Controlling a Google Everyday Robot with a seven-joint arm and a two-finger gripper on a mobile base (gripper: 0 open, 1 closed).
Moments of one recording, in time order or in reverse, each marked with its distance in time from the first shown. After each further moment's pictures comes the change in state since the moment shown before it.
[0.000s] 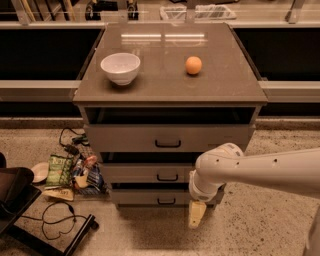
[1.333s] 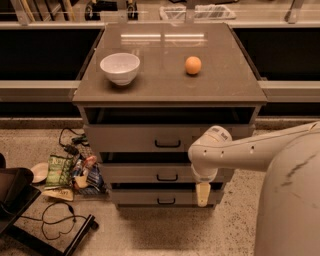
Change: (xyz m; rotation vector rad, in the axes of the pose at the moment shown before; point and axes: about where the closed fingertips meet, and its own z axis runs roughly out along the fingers) arm 0.030 -0.077 -0.006 0.127 0.218 -0.071
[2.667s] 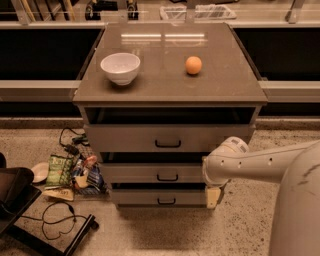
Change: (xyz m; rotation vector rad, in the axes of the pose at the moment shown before) arm 0.032 -0.003 0.026 0.075 -0.072 -0.042
